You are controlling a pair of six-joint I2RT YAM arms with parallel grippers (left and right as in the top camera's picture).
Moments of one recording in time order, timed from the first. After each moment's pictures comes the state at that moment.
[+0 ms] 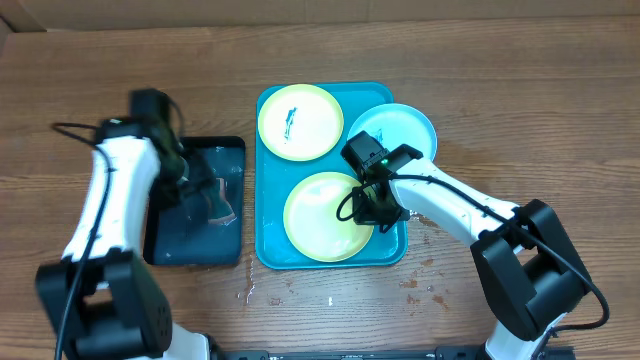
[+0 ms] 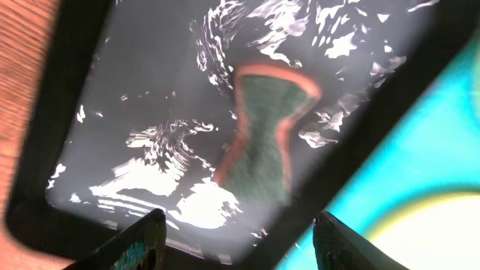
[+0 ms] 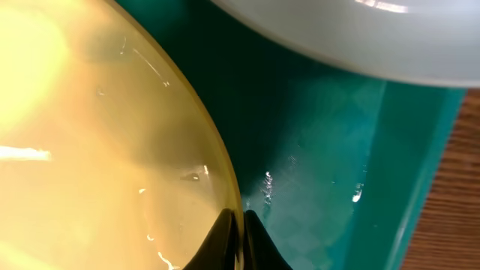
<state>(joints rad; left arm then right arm) 0.15 1.69 1.34 -1.15 0.08 -0.38 0.61 1.88 1.23 -0.88 -0.03 0.57</state>
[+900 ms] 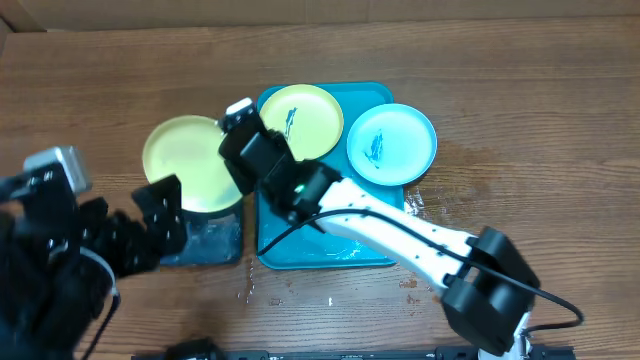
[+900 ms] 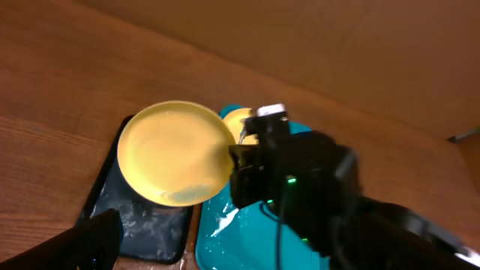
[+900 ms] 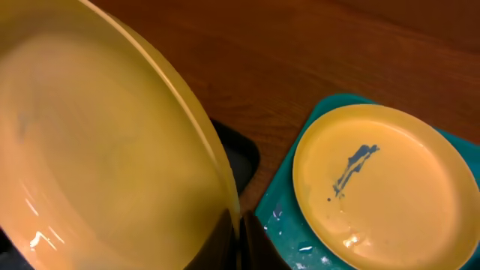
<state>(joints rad) 0.21 0.96 1.83 -1.45 0.28 -0.28 0.98 1.99 1.65 -0.38 0.33 0.28</state>
